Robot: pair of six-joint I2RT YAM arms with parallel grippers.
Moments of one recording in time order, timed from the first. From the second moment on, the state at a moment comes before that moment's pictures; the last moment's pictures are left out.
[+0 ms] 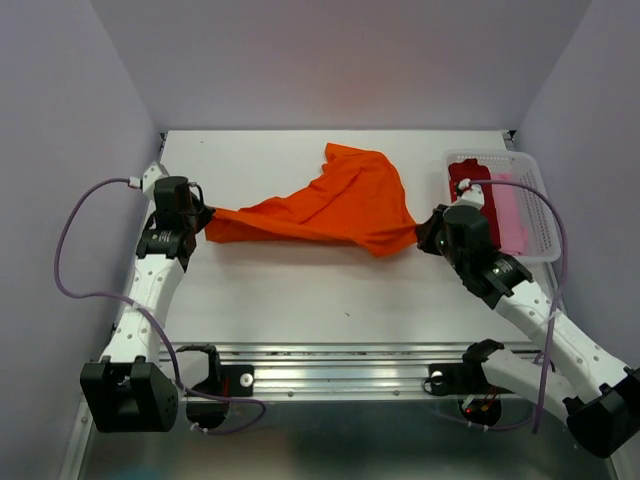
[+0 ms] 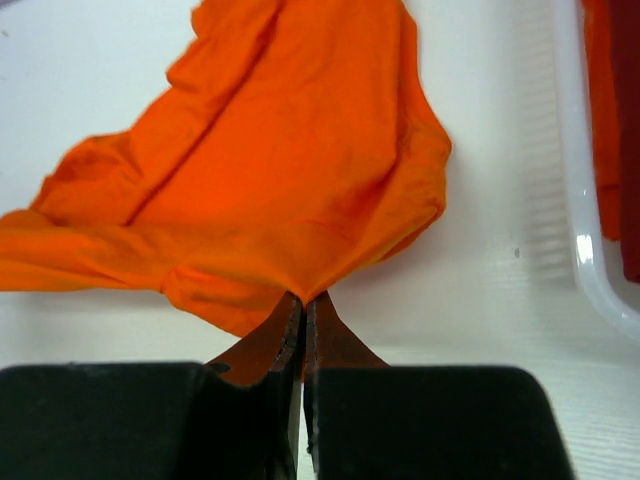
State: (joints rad) left arm -0.01 1.08 0.93 -0.40 -0.19 -0.72; right arm 0.51 0.92 0.83 -0.36 0.33 0.58
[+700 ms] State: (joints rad) left arm -0.01 1.09 0.86 -0.41 -0.19 -0.72; right arm 0.51 0.91 0.50 -0.45 0.05 0.81
